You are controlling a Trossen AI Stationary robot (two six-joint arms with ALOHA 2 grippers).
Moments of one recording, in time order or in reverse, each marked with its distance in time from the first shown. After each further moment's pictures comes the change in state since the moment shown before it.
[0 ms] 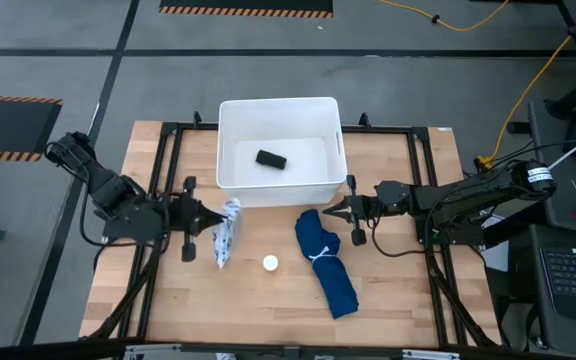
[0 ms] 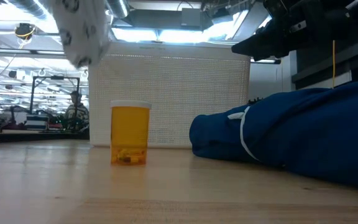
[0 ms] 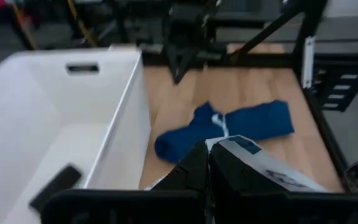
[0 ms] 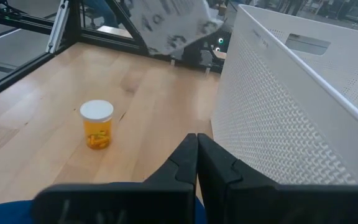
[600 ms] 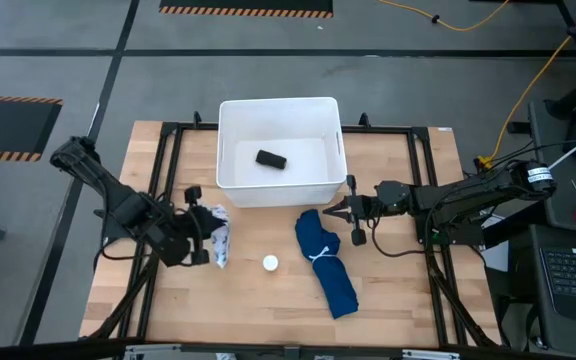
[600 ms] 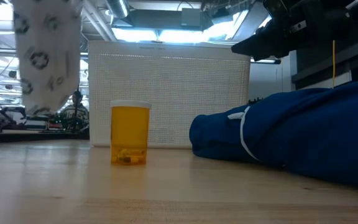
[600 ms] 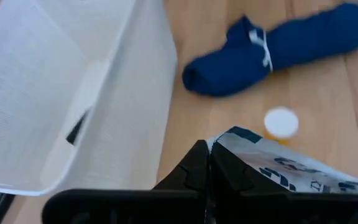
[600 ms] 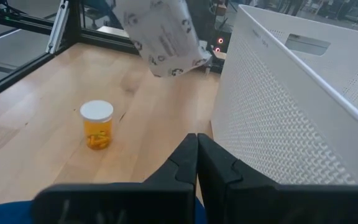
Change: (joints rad) left arm 0.000 0.145 0.000 -0.295 -0.021 -0.206; right arm 0.000 0.000 0.000 0.001 0.000 0.000
